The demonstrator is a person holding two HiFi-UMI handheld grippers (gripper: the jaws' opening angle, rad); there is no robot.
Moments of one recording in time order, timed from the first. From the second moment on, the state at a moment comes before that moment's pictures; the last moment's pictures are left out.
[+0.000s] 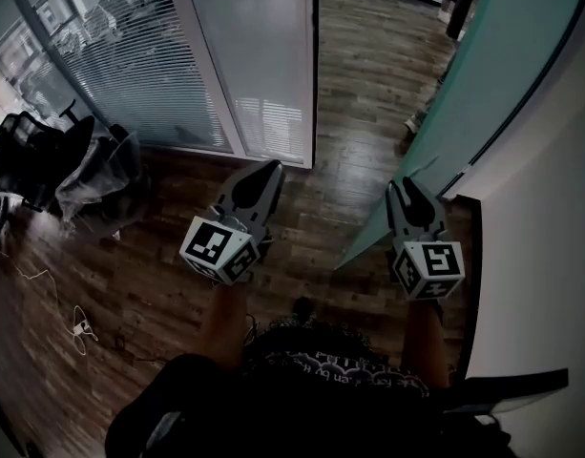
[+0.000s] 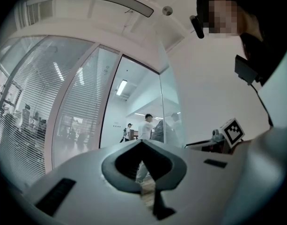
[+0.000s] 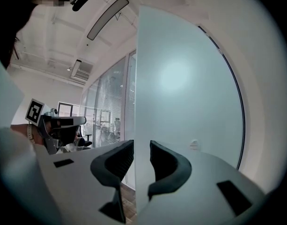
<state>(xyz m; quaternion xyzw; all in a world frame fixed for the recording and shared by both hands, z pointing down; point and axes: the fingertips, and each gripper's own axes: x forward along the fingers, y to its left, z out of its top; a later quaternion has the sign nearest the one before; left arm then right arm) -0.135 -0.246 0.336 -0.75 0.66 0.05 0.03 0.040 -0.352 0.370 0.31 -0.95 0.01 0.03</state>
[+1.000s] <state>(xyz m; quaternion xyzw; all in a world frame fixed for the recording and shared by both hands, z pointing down) -0.262 -0.293 0.344 -0.74 0.67 0.05 0.02 -0.112 -0.439 0.363 0.32 -0.95 0.01 0.03</state>
